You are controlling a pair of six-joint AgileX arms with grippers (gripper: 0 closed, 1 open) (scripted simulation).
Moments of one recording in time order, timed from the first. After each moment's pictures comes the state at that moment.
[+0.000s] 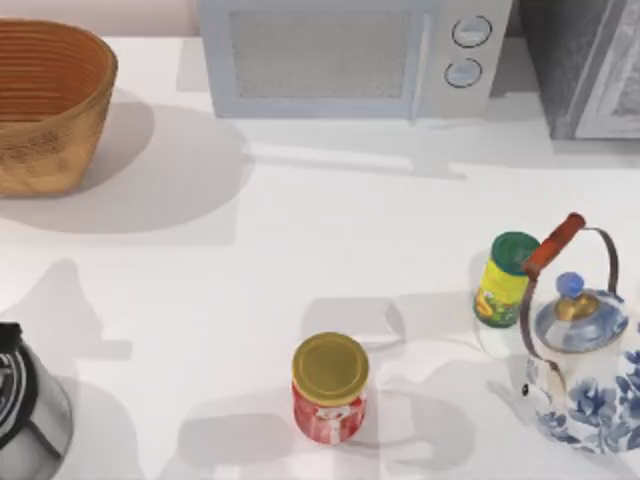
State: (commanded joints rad) left arm 0.01 0.23 0.21 -0.12 0.05 0.01; right arm 0.00 0.00 0.00 0.00 0.00 0.00
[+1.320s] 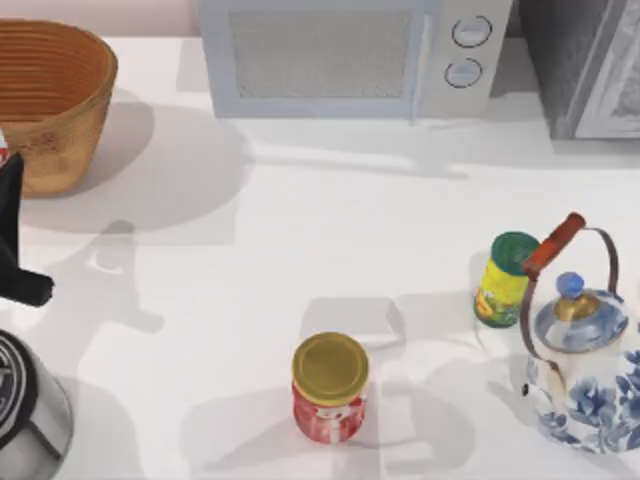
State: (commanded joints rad) left arm -0.01 0.55 0.26 0.30 0.32 0.02; right arm 0.00 0.00 0.00 0.00 0.00 0.00
